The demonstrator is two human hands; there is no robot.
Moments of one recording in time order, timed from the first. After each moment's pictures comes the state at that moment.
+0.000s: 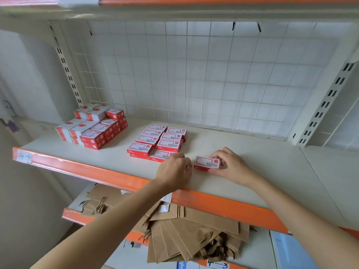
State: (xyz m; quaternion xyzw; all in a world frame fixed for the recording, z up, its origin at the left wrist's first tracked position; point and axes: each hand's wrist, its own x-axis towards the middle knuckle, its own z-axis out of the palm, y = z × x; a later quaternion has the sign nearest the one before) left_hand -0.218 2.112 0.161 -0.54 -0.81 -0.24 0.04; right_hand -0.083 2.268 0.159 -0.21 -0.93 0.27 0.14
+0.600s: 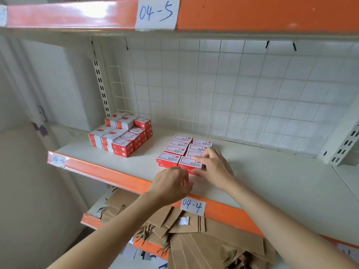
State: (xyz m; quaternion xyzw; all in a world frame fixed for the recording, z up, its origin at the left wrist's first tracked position) left_hand -0.270 2.037 0.172 -0.54 -0.81 -0.22 0.03; right_hand -0.191 2.192 0.169 -0.16 -0.96 0.11 0.19
